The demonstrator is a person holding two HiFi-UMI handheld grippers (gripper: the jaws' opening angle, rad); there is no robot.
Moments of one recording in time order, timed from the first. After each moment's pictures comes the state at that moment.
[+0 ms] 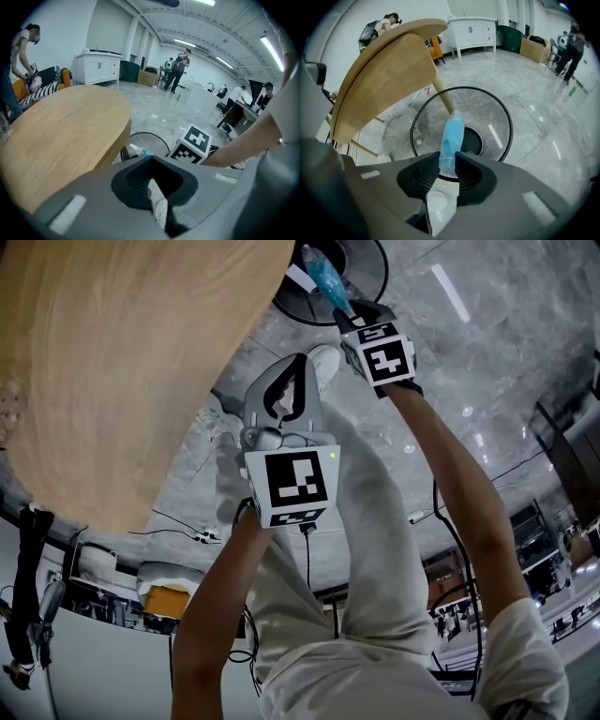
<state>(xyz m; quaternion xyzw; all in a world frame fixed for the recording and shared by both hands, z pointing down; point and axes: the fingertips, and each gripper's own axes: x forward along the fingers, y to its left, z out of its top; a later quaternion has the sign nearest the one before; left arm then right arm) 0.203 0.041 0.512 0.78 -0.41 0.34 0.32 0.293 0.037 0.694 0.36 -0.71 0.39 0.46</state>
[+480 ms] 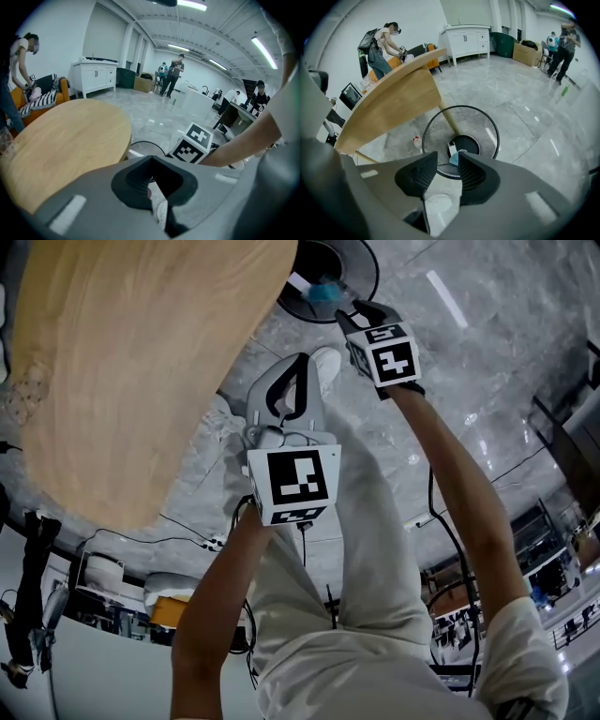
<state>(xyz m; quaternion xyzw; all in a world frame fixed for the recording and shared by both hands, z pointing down) 0.200 0.042 0.459 0.80 -0.40 0.32 0.29 0.297 0.029 0.638 0.39 -0.71 0.39 0.44</state>
